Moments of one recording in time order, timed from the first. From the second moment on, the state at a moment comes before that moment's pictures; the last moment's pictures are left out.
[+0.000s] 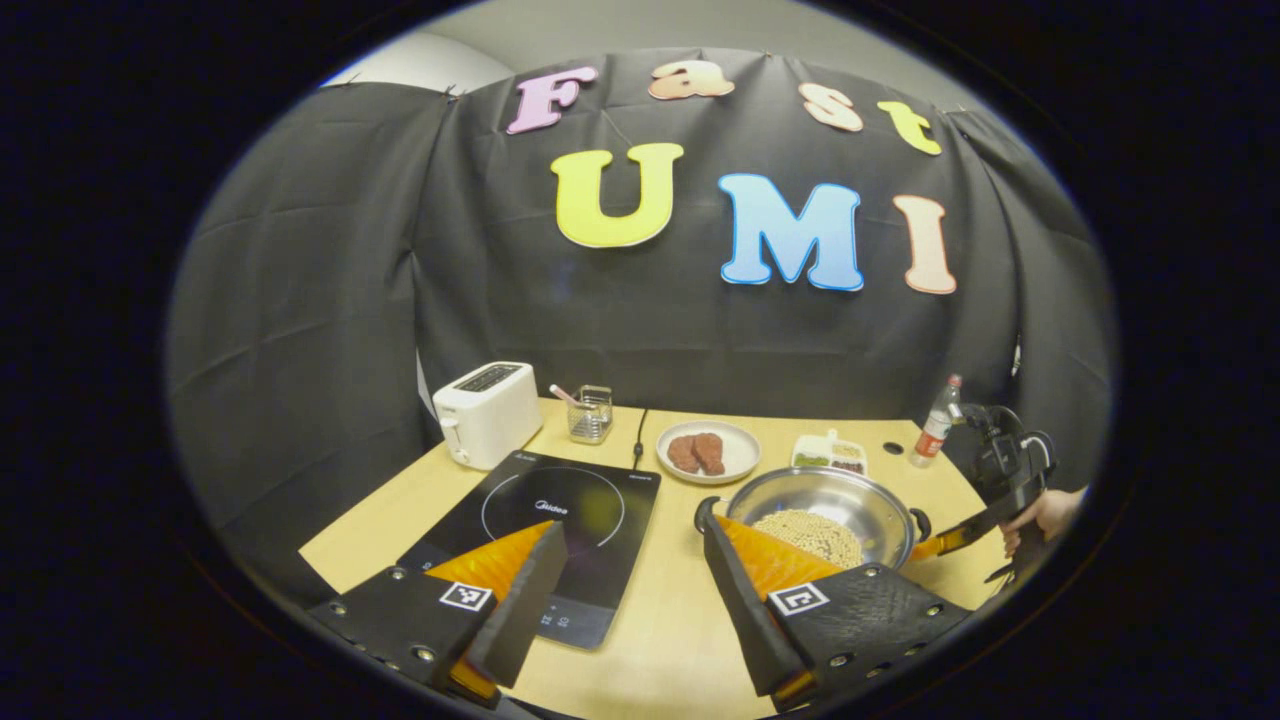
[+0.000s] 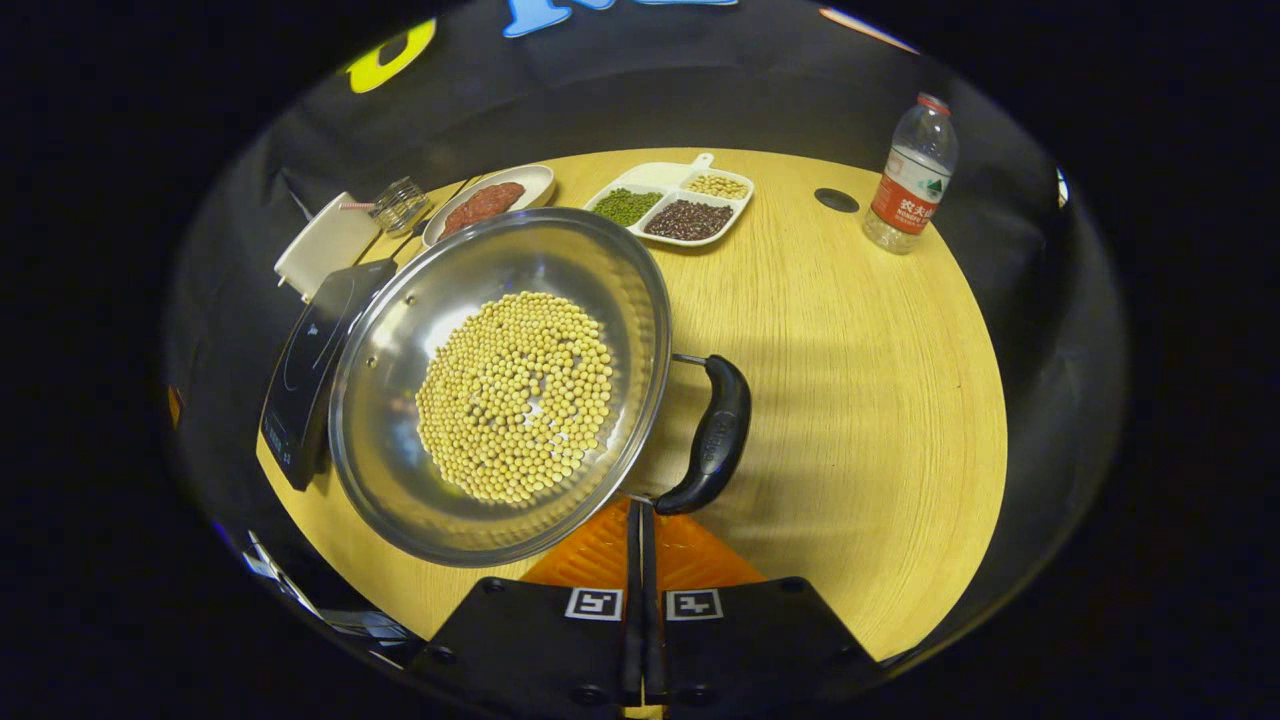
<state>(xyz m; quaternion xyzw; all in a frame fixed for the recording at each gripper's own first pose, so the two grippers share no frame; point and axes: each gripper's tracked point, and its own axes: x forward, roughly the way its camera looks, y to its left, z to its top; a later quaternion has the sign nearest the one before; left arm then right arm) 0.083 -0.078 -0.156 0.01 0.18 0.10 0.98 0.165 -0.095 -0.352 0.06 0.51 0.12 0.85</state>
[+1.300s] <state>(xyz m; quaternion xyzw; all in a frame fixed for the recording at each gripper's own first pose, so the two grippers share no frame) 0.272 -0.130 -0.348 -0.11 0.37 -0.09 0.92 0.246 -0.113 -0.339 0.22 0.42 0.08 0.88</state>
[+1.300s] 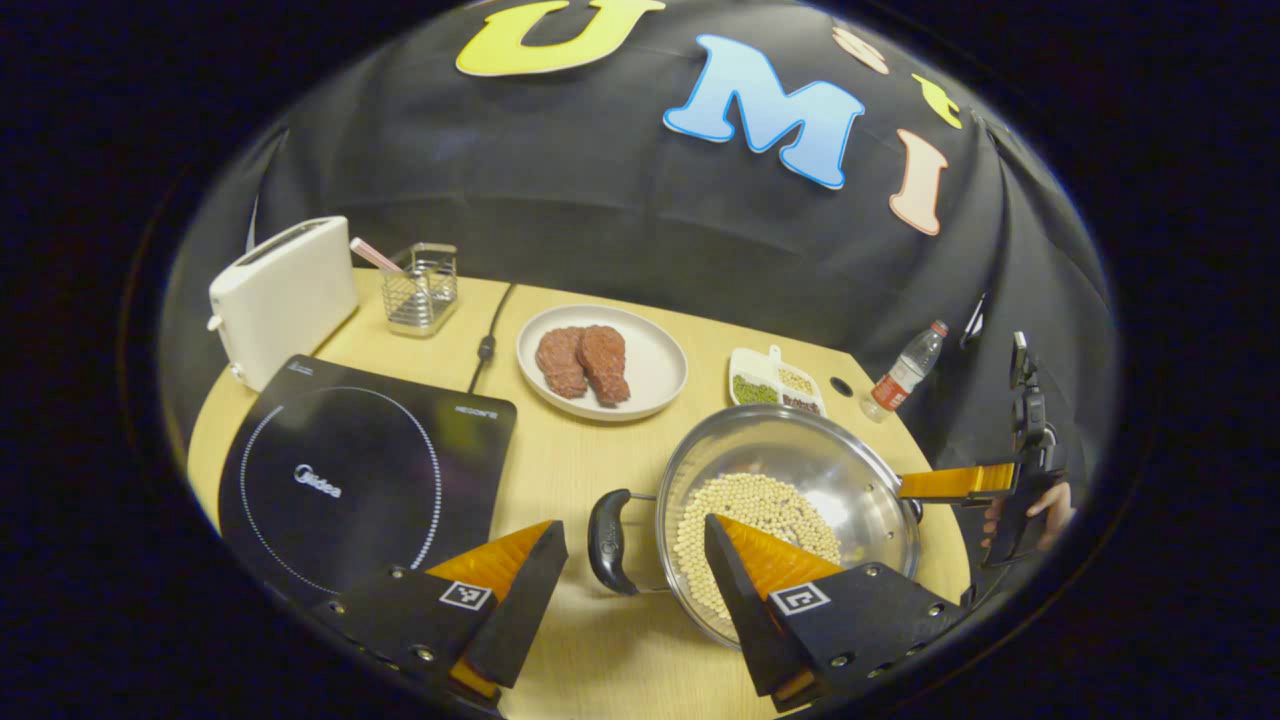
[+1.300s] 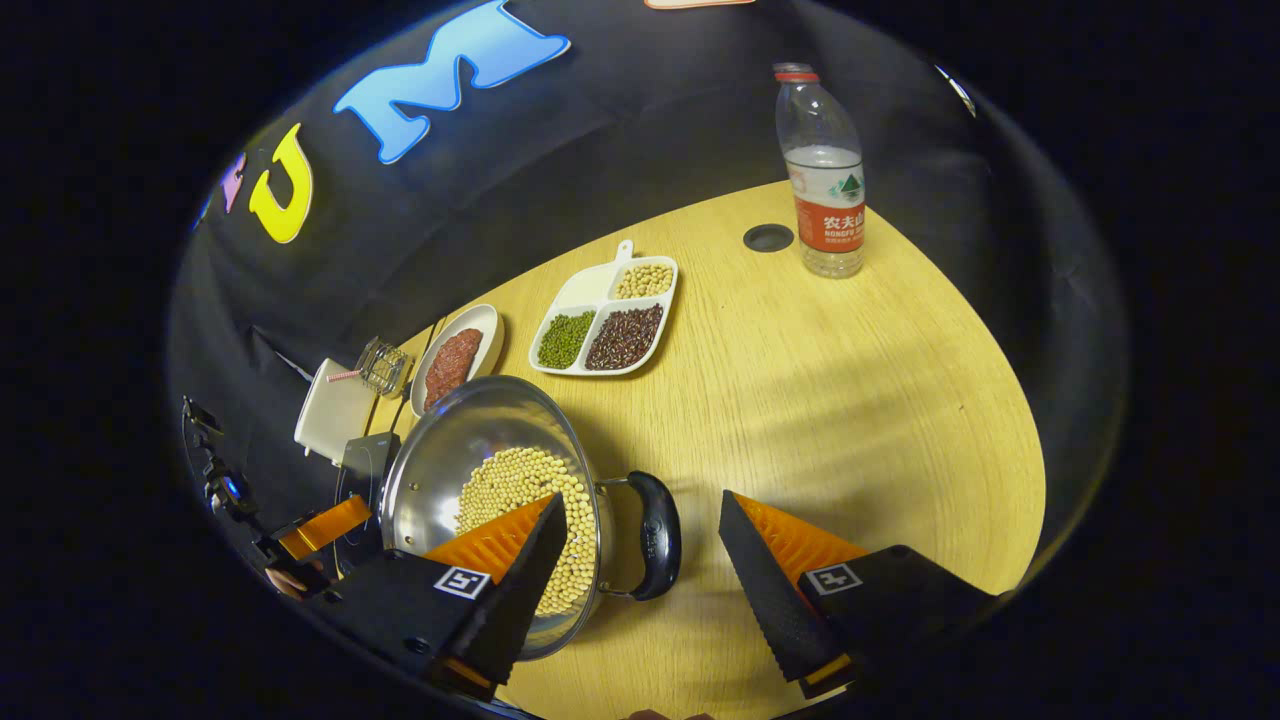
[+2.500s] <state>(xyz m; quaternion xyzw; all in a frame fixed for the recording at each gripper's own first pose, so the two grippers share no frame) 0.293 -0.149 -0.416 -0.12 0.44 -0.11 0.88 0.263 -0.097 -0.377 0.21 0.45 0.09 0.86</state>
